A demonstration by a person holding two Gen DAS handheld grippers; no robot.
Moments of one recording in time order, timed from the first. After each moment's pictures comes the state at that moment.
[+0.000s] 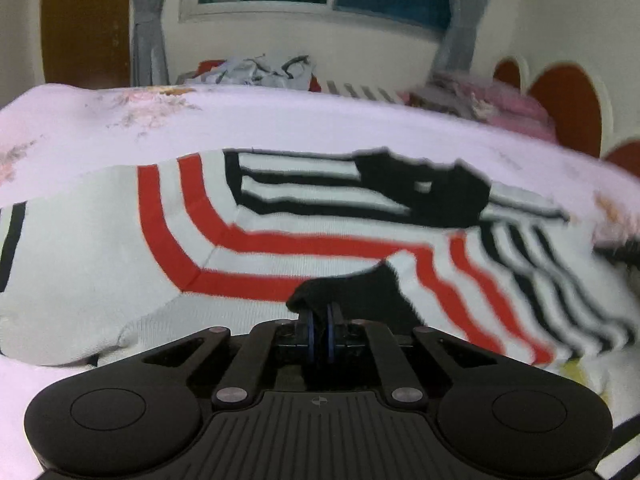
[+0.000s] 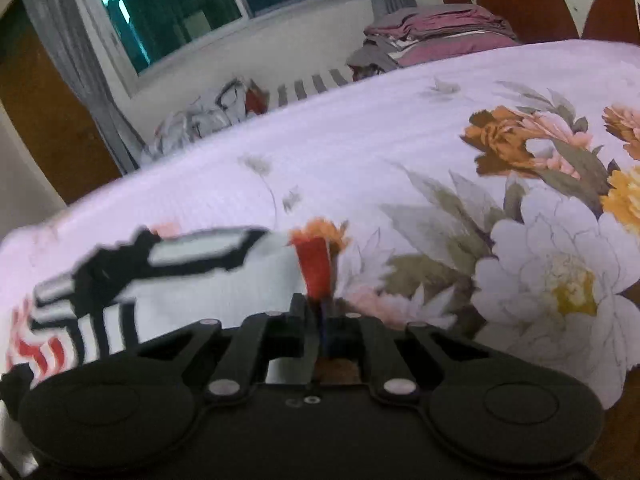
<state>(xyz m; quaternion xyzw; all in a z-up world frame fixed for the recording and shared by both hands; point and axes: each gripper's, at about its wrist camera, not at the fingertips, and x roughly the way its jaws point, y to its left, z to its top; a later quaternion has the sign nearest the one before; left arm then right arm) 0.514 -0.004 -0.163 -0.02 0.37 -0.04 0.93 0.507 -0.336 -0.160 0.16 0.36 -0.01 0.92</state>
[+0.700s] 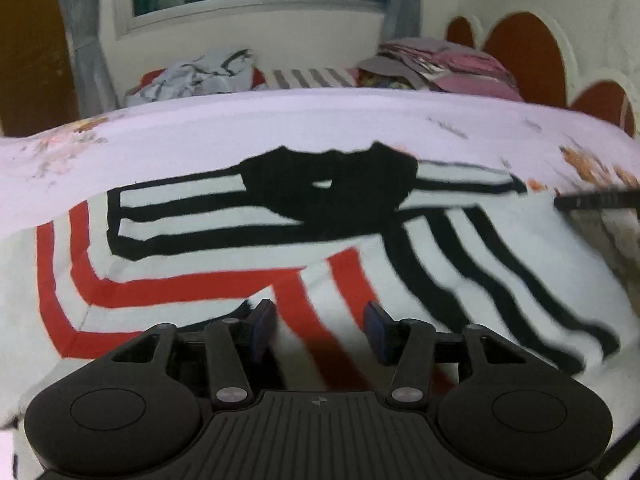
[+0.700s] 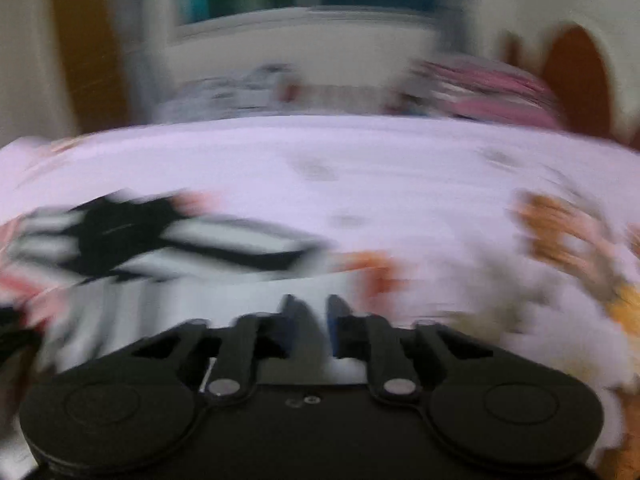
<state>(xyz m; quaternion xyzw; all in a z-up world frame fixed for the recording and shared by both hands) 0.544 -0.087 -0.158 0.04 0.39 -0.10 0.91 0.535 -0.326 -0.146 0.05 0.38 -0.02 0.92</state>
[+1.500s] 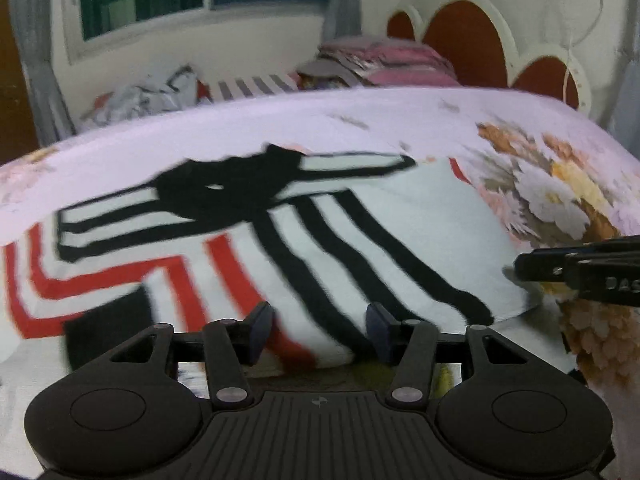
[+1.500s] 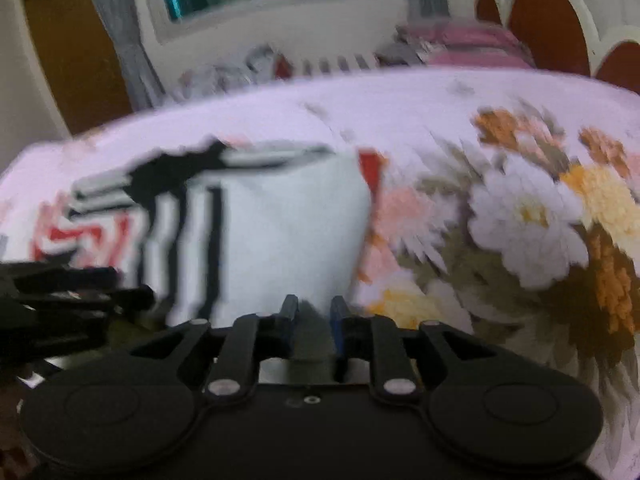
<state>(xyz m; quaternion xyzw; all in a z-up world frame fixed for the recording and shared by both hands) 0.485 -0.134 -0.132 0.06 0.37 -0.16 0.91 0.406 -0.269 -0.118 0.07 0.38 0.03 0.92</state>
